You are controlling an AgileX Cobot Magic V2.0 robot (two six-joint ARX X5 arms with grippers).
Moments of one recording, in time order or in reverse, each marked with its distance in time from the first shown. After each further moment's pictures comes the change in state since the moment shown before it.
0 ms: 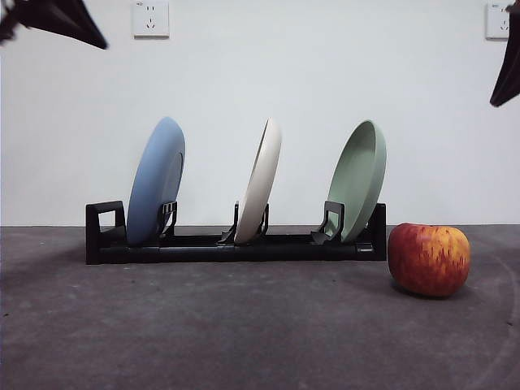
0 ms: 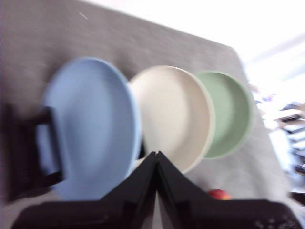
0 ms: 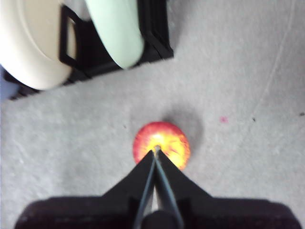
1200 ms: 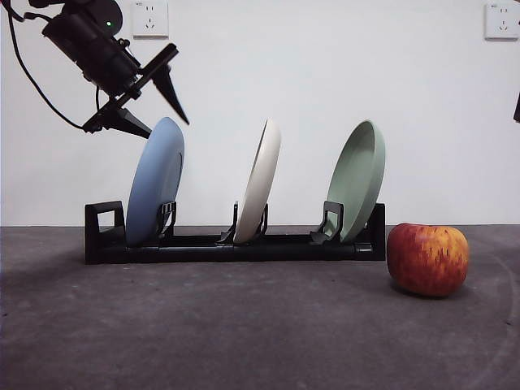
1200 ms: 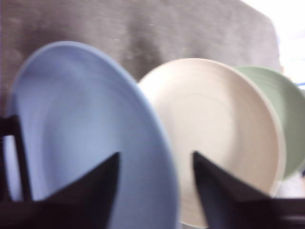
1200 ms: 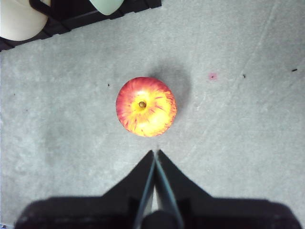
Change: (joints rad) left arm -0.135 0.480 0.390 -0.098 -0.104 -0.114; right arm 0.000 0.004 0.006 -0.159 0.000 -0.085
